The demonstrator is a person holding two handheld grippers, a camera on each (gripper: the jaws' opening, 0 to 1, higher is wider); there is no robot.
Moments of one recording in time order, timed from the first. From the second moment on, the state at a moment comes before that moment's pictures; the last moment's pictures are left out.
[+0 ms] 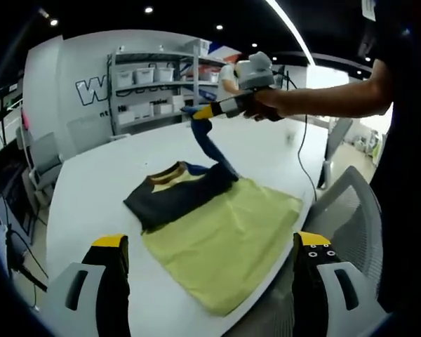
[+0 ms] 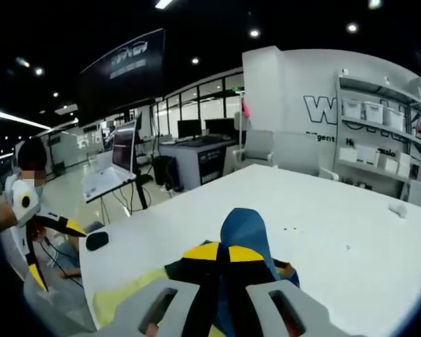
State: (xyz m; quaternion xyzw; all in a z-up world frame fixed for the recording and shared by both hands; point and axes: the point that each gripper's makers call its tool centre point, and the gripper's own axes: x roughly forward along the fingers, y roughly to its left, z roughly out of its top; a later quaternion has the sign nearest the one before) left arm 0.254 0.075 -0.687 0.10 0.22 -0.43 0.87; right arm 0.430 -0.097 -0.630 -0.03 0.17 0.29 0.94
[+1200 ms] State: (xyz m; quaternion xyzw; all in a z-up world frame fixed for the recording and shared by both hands) left arm 0.253 0.086 -0.686 0.09 0.22 -0.41 0.88; right arm 0.440 -0.009 -0.688 -0.06 0.25 0.38 0.89
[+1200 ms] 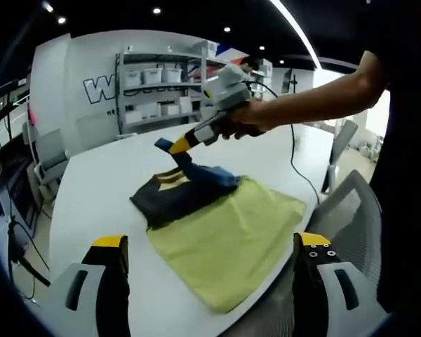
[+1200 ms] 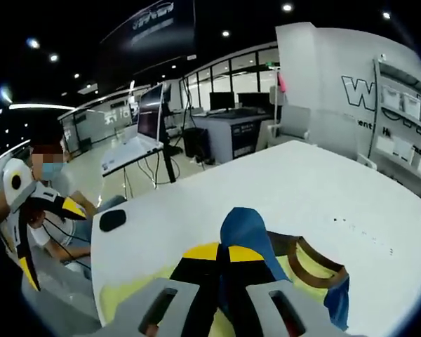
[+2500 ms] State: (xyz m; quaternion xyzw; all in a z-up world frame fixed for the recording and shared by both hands) left arm 0.252 0.097 -0.703 0.09 0.25 -0.40 0.88; right arm 0.428 0.043 -0.793 -0.08 0.32 0.41 0.85
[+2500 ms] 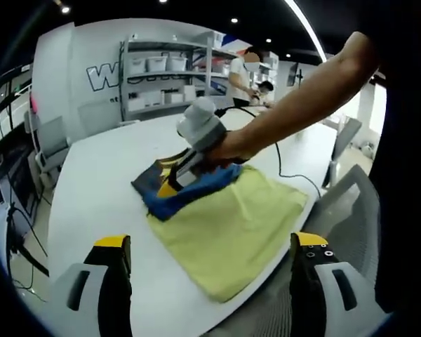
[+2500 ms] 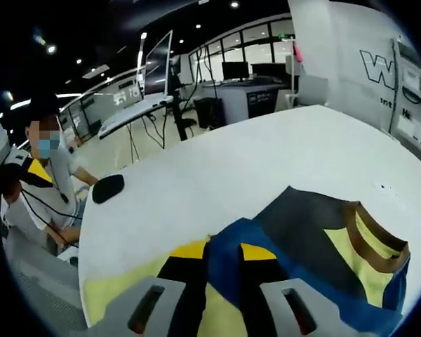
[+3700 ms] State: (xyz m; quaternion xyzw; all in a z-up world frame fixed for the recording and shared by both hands) left arm 0.270 0.074 -0.689 0.08 0.23 -0.42 0.88; right arm 0.427 -0.074 -0.754 -0.08 0.27 0.34 0.90
